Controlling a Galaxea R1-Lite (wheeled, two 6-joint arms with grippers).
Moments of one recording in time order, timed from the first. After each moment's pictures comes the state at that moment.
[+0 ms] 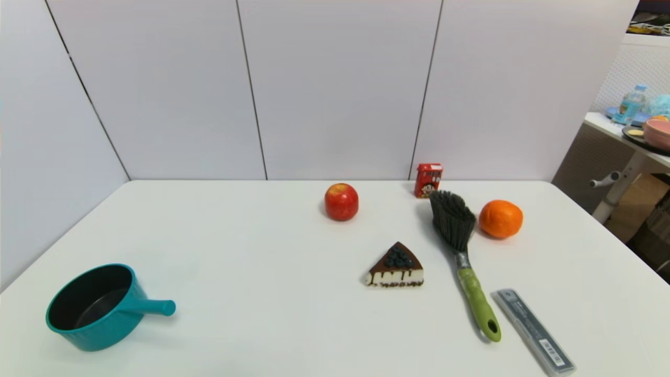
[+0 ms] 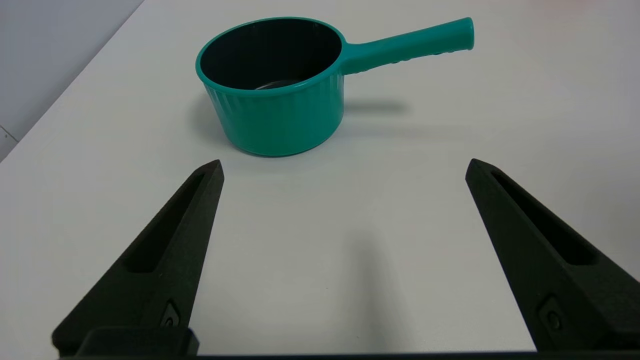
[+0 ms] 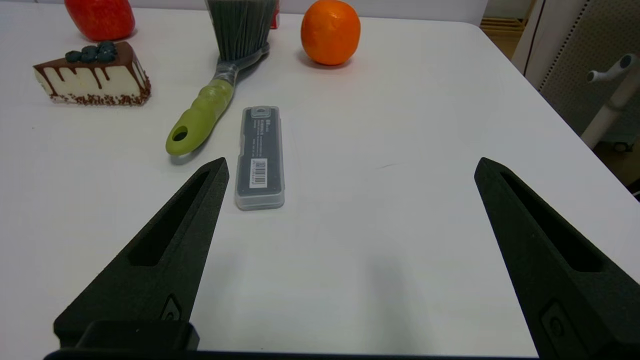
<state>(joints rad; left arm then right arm) 0.01 0.00 -0.07 0.16 -0.04 0.10 0.00 0.00 0.00 0.01 0.01 -0.04</state>
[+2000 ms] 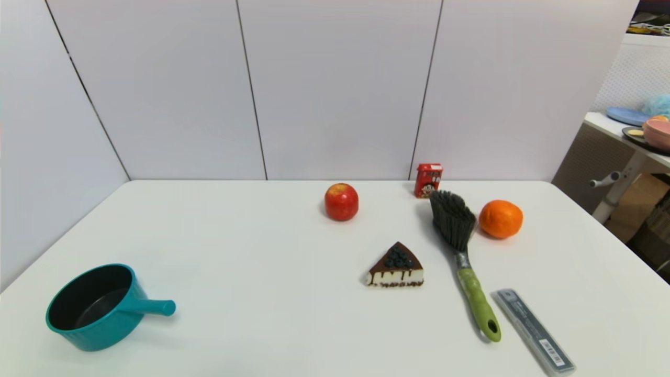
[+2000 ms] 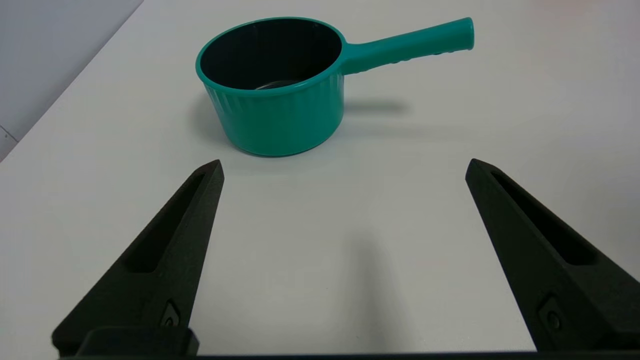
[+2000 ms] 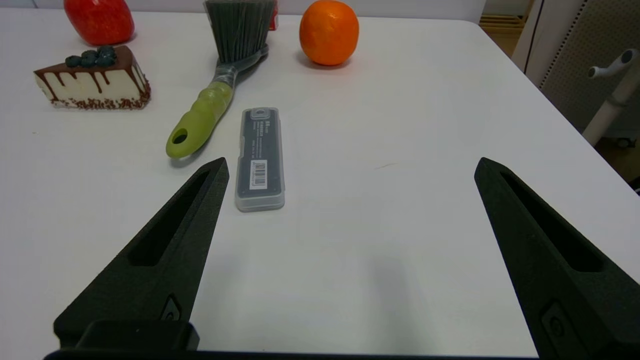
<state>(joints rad) 0.01 0.00 -0.07 0.16 -0.04 0.10 0.00 0.00 0.00 0.01 0.00 -0.03</state>
